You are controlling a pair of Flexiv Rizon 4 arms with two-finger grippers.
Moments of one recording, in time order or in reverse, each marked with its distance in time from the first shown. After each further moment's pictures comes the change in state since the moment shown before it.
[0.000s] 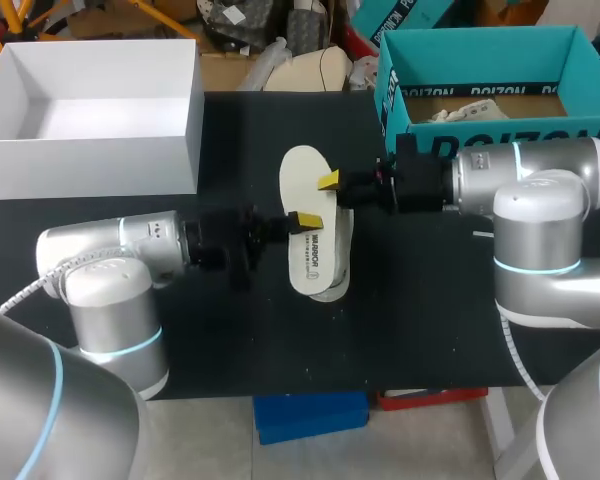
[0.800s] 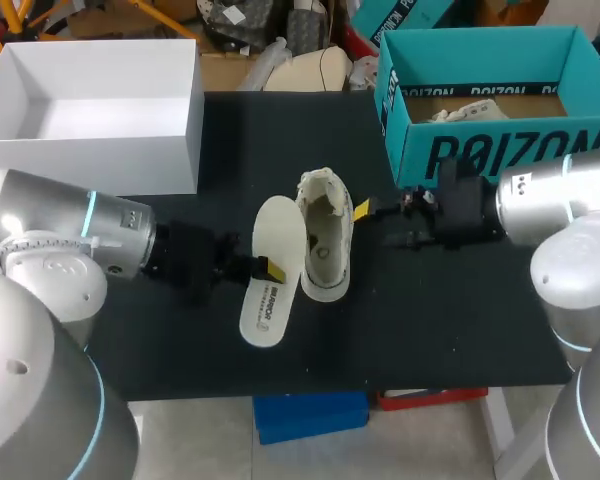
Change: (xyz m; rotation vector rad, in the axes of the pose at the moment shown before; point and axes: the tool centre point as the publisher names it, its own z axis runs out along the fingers) left arm 0.016 -0.069 -0.069 0.203 0.456 -0.026; right arm -0.007 -0.068 -0.078 -0.118 -0.413 -0.050
